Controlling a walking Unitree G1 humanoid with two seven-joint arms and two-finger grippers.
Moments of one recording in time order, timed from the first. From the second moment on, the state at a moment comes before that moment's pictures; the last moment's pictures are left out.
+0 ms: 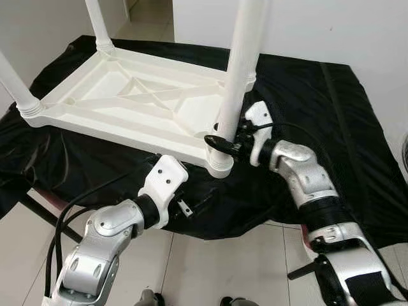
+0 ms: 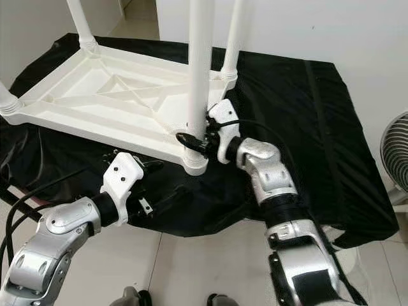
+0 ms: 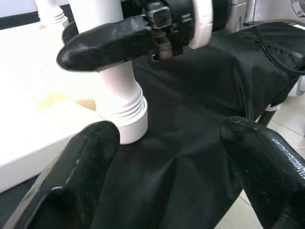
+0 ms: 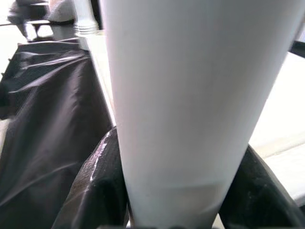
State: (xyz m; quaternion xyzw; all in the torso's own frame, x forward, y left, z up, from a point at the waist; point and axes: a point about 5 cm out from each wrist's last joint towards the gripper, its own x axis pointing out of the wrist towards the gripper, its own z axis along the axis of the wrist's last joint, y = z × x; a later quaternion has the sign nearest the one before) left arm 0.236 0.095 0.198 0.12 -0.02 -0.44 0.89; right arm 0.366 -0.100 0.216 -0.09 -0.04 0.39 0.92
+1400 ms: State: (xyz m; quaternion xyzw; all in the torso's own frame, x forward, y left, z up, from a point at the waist) left arm 0.236 0.094 0.197 0.12 -0.02 -0.44 0.89; right arm 0.353 -0.113 0.211 -0.14 -0.06 0.32 0.94
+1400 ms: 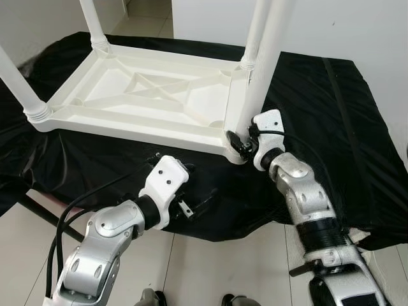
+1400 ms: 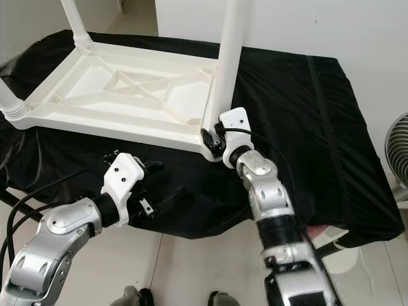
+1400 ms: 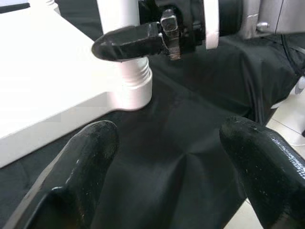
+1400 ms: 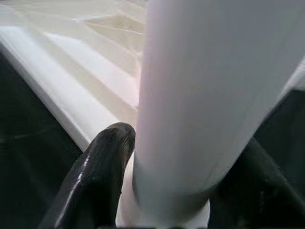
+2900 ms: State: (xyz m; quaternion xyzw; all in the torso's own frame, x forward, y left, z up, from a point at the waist) left arm 0.235 0.095 0.197 0.12 -0.02 -0.44 0.89; right arm 0.358 -0.104 0.194 -0.03 -0.04 0.06 1.00
